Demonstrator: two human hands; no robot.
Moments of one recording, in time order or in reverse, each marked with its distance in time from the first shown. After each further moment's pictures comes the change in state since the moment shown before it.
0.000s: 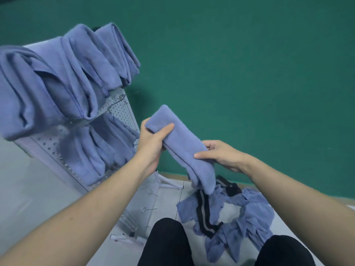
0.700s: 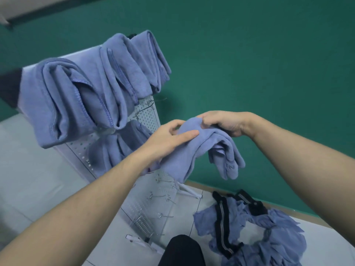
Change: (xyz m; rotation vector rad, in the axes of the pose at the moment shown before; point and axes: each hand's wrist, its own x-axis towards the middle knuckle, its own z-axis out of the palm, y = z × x) left_hand 0.028 0.050 -0.031 0.584 -0.231 0.110; right_hand 0.091 -0.129 0.003 -0.142 -0.500 -0.019
